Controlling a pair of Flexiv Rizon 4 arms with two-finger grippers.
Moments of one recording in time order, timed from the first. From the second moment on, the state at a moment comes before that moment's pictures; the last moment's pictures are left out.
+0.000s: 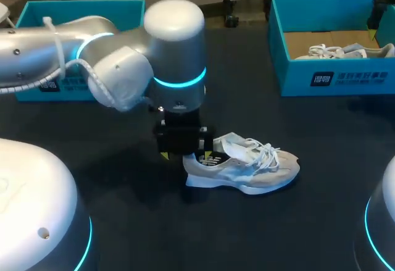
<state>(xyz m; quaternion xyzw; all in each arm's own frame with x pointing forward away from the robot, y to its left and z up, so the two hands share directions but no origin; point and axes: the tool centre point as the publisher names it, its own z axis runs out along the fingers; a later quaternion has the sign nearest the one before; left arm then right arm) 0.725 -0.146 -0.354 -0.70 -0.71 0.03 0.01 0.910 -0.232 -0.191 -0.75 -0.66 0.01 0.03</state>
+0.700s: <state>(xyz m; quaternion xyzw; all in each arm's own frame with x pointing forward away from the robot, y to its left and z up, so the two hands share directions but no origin) 0.709 -0.131 -0.279 -0.54 -0.81 0.22 0.03 0.910 -0.232 -0.191 -0.75 -0.66 0.01 0.03</state>
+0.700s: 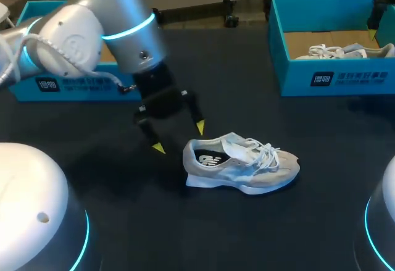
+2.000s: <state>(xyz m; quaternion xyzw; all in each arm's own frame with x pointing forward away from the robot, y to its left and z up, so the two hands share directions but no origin) 0.712 -0.079 -0.285 -0.18 -0.90 0.39 0.07 0.910 -0.232 -0.191 -0.75 -0.66 0.01 0.03</state>
